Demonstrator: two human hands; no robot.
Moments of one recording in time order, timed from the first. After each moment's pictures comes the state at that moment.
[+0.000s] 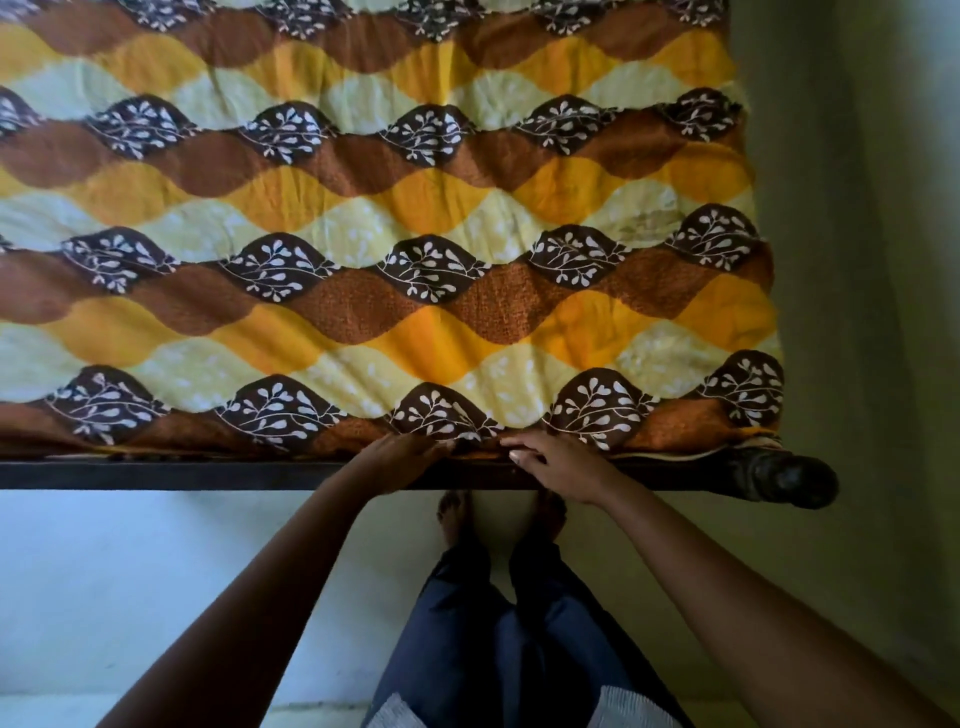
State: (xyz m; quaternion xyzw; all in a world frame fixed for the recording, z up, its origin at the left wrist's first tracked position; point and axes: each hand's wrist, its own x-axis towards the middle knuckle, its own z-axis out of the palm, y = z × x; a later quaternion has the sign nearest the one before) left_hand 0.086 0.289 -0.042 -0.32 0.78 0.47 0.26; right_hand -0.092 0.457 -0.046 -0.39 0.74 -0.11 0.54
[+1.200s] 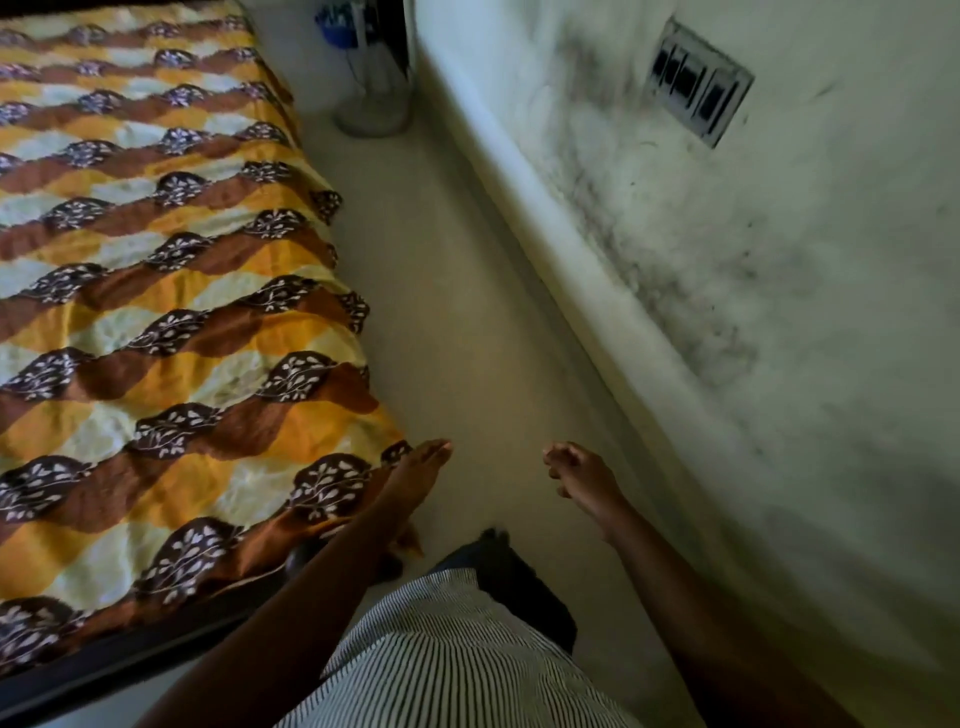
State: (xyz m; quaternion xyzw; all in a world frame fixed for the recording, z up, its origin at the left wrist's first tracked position) left_hand -0.333 0.665 0.065 -0.37 0.69 0.60 0.15; right_hand -0.426 0.859 0.059 0.00 0.86 -0.40 0.32
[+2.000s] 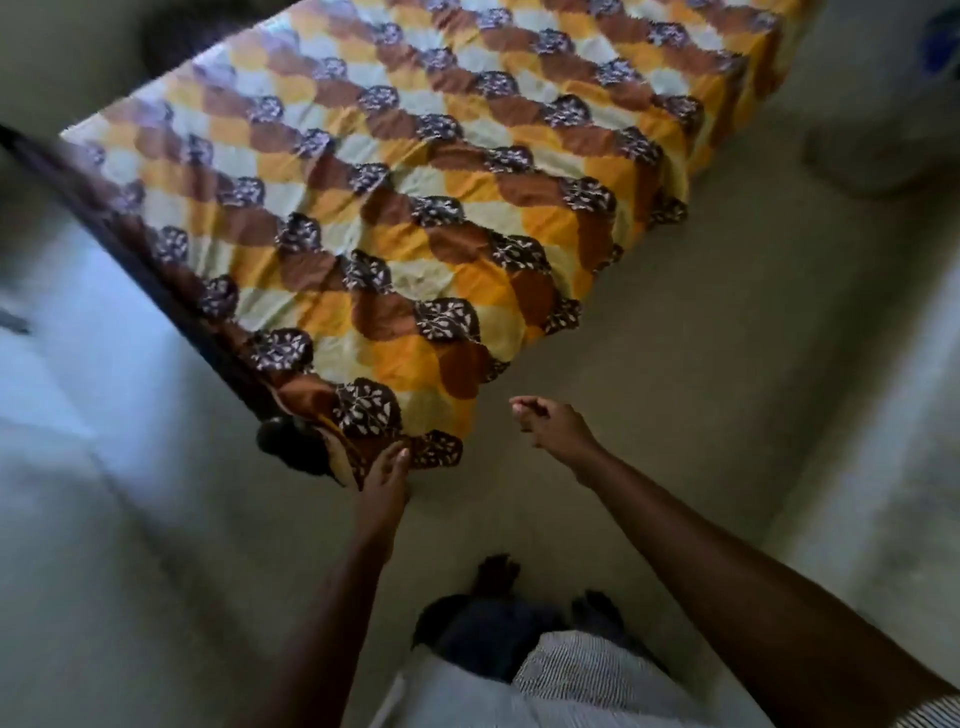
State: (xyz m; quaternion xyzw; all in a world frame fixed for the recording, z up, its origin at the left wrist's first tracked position) left_hand -0.419 0.707 0.023 -0.75 0.29 0.50 -0.32; right_hand -0.640 0.643 0.053 -0.45 0.65 -0.22 0.57
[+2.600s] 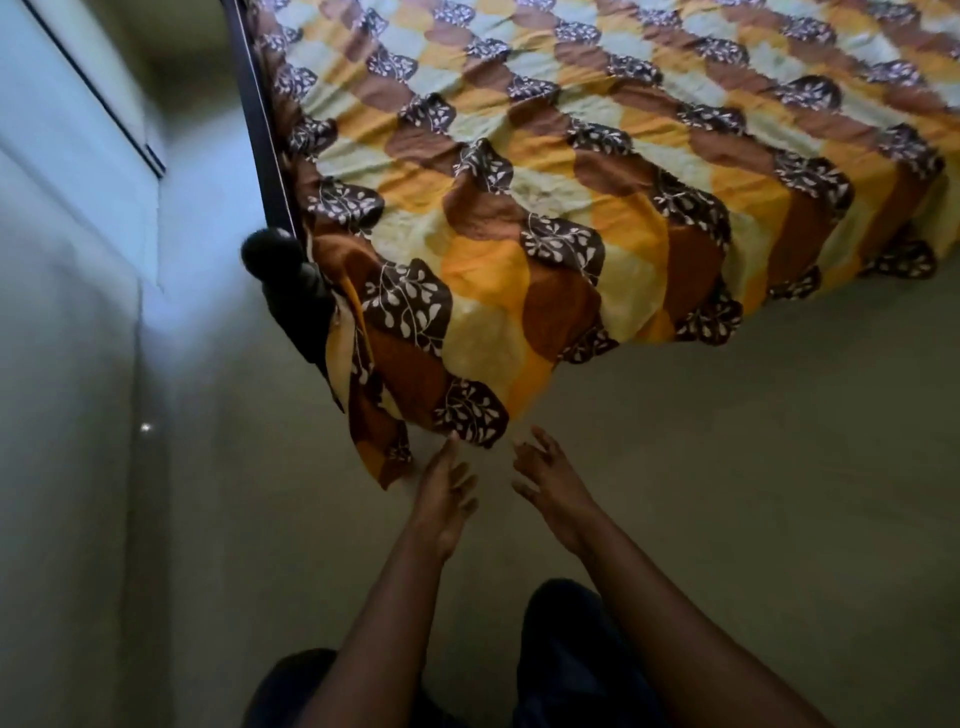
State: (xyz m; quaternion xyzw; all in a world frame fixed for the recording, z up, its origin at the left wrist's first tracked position) left_hand -0.474 0.713 -0.195 -0.59 -0.08 0.57 -0.56; right_hand -0.595 0.650 -0.189 -0.37 0.49 -0.19 0.76
